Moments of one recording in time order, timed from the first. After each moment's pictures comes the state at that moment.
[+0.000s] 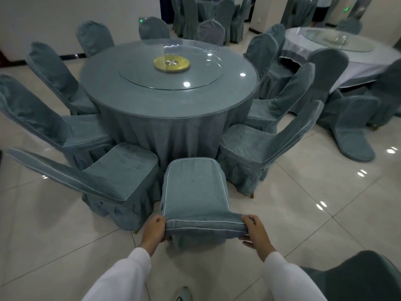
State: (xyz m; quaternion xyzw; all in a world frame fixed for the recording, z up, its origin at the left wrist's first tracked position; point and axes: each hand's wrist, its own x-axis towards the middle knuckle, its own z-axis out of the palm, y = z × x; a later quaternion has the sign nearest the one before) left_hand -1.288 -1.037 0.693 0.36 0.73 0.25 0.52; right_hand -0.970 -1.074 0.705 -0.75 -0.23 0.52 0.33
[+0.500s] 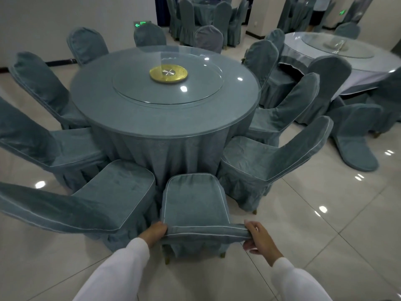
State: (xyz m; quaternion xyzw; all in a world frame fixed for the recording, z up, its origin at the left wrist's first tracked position) left_hand -1.295 -0.870 0.704 0.41 0.74 0.03 0.54; right_hand -0.953 -0.950 0.723 -0.76 -0.30 0.51 0.26
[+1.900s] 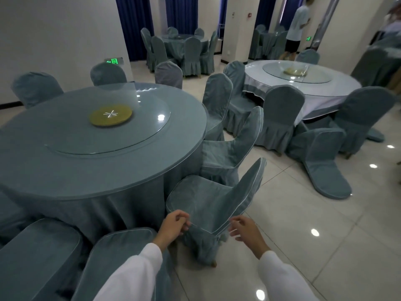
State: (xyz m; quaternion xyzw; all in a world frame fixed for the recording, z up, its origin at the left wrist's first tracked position) left_hand -0.826 -0.647 0.782 0.52 0.60 0.24 0.55; right_hand -0.557 -0.713 0.787 -0.71 -0.42 0.46 0.32
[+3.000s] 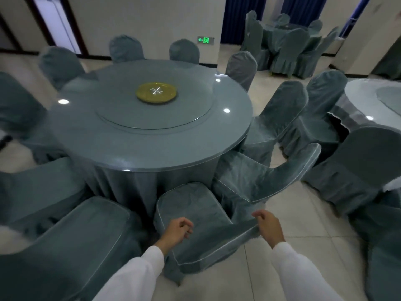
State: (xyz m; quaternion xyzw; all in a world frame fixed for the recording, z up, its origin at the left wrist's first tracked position) left_hand -0.573 -0.494 0.755 0.33 0.73 0.28 0.53; right_hand -0.275 -0.361 0.755 -0.67 -0.64 0.34 0.14
